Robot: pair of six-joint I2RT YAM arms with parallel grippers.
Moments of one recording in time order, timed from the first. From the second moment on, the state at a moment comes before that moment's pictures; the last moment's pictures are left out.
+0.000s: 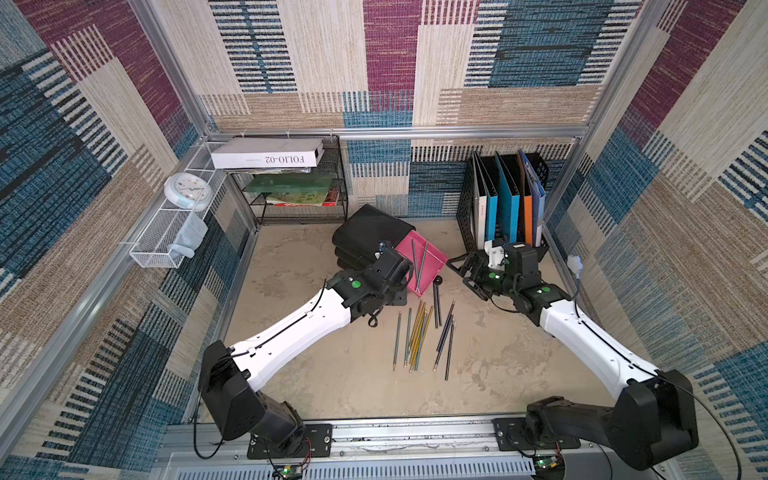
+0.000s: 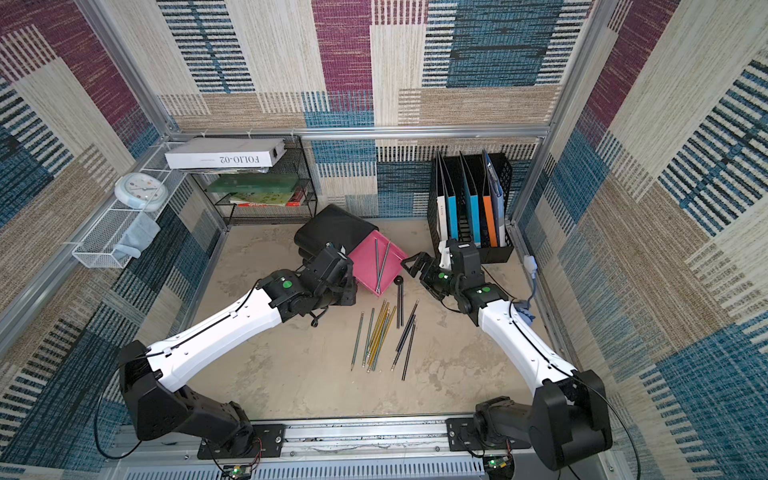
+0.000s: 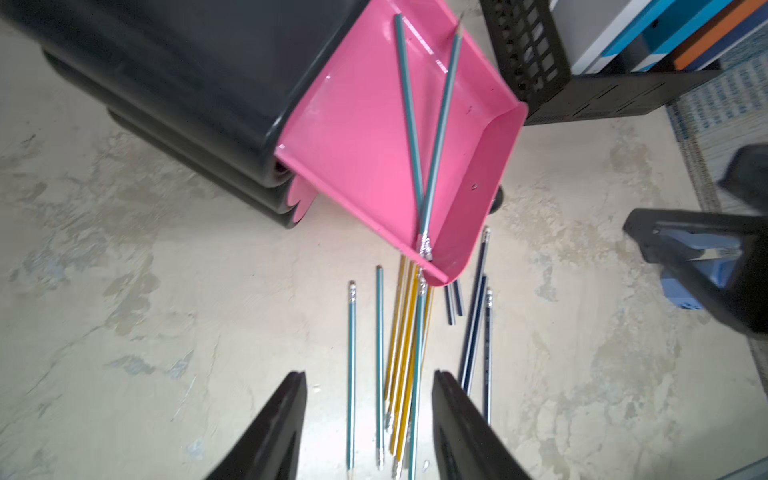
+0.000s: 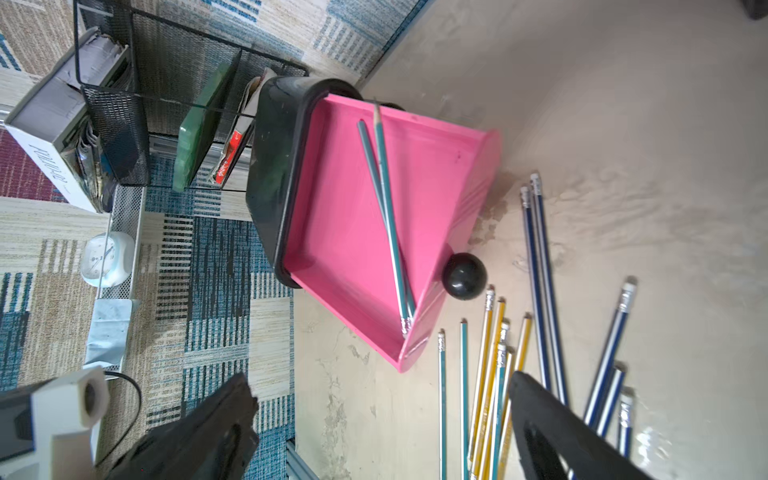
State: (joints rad) left arm -0.79 1.47 1.37 -0.81 -0.27 -0.65; right arm 0.32 1.29 0.96 -0.19 -0.43 0.92
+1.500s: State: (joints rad) left arm -0.67 1.36 1.20 -0.77 -0.18 -0.69; right arm 0.49 1.87 1.56 -0.30 -0.34 0.93
